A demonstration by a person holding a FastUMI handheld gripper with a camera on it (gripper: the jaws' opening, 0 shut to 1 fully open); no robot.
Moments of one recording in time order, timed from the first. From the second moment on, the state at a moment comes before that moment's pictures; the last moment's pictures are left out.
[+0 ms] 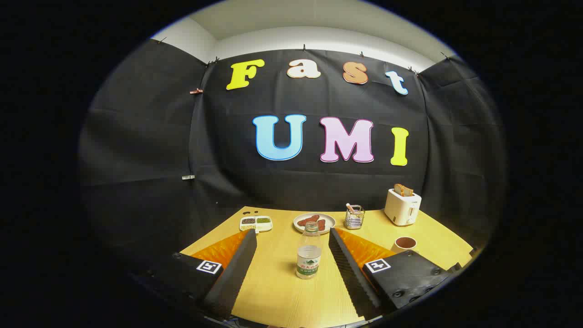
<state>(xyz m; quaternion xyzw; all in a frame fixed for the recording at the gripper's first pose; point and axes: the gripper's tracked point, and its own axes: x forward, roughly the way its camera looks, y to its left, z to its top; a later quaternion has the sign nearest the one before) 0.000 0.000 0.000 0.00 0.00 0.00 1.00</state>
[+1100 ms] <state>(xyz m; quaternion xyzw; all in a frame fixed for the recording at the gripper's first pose) 0.011 0.016 -0.018 0.01 0.00 -0.02 1.00</state>
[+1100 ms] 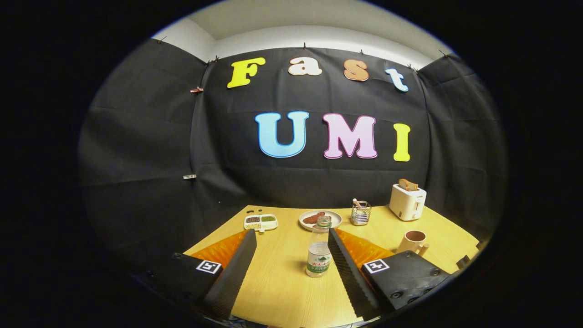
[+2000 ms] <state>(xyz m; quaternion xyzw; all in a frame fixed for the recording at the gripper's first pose) 0.113 -0.034 -0.123 0.03 0.04 -0.12 0.99</state>
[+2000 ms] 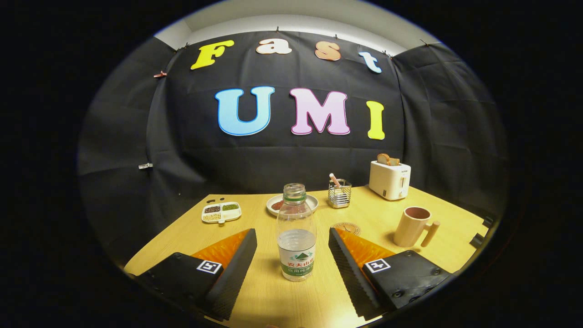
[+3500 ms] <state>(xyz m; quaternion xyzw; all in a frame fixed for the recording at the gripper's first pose) 0.187 -0.061 -0.178 0.01 0.07 -0.15 0.99</state>
